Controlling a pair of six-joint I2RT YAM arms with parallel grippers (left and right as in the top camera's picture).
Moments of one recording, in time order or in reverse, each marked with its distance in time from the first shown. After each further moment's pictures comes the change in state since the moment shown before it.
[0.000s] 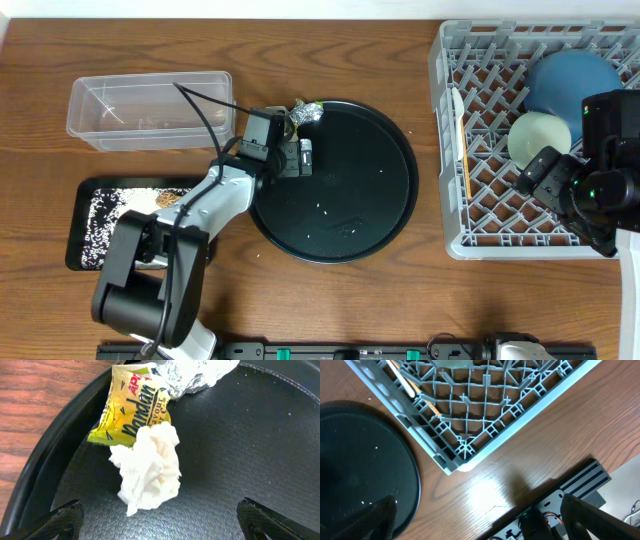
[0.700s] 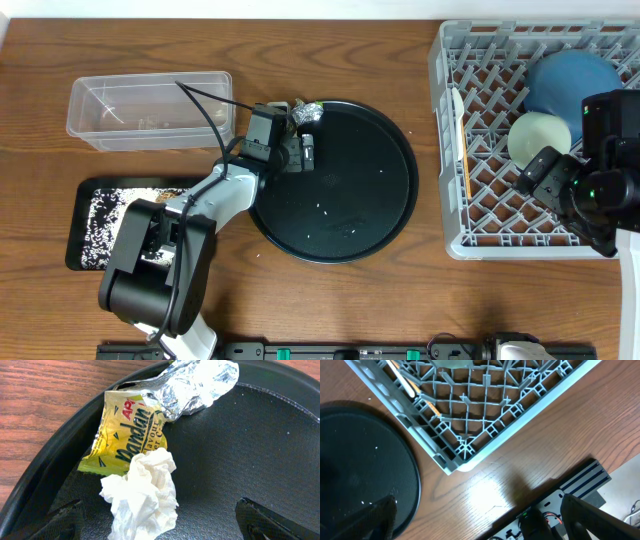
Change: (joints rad) left arm 0.000 0.051 0.000 0.111 -0.005 0.000; right arm 0.000 0.000 0.000 0.000 0.000 0.000
